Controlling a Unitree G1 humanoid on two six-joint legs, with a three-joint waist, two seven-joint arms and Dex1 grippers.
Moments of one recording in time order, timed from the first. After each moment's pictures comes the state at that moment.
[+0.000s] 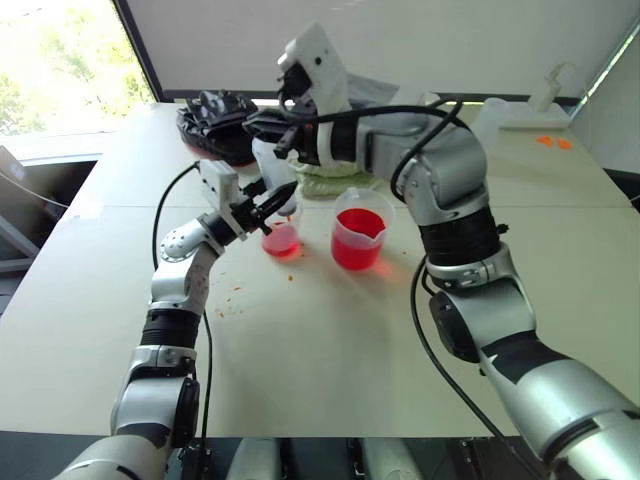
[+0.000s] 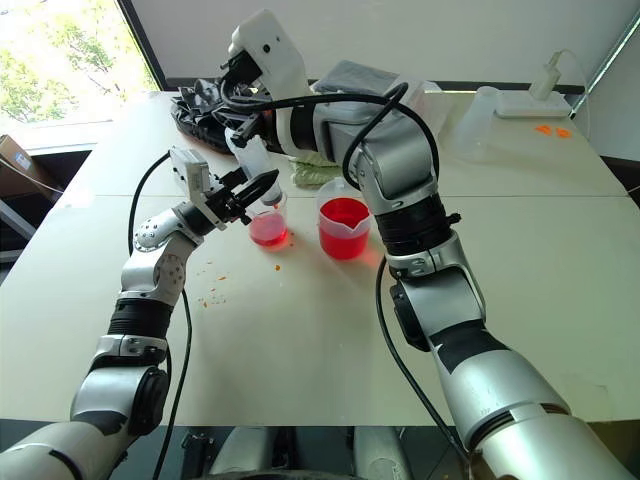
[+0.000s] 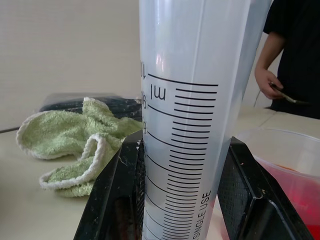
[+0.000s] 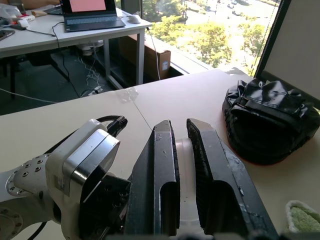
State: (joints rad) left arm -0.67 0.30 0.11 0.37 -0.41 0.01 -0.85; right arm -1.27 -0.15 0.14 0.21 0.29 0.84 0.68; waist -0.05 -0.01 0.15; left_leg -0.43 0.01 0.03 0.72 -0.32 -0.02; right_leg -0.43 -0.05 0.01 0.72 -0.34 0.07
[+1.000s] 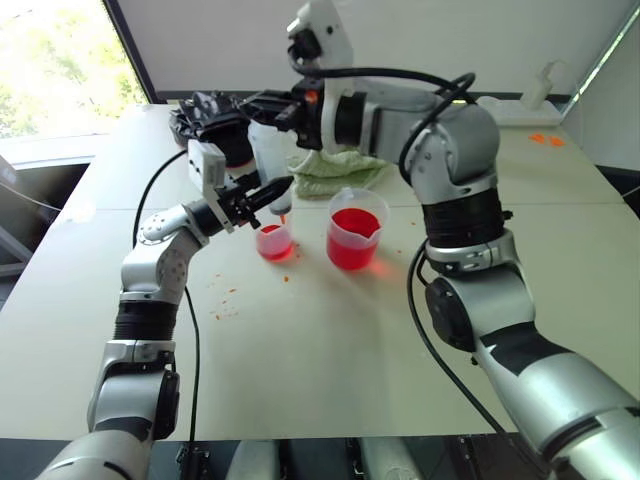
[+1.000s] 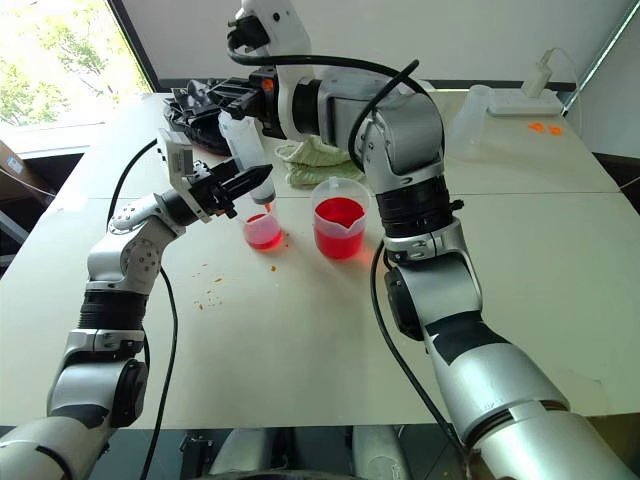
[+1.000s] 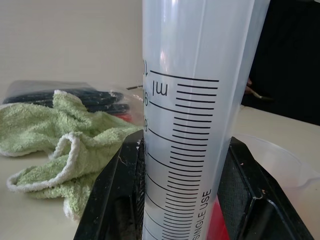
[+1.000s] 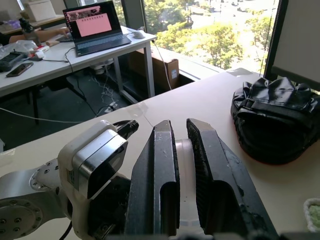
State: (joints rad) left arm -0.70 0.39 0.11 0.26 -0.52 0.27 -0.89; right arm -1.33 -0.13 0.04 0.27 0.35 0.93 0.68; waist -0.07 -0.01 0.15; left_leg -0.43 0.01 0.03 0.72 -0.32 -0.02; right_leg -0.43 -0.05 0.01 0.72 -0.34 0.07
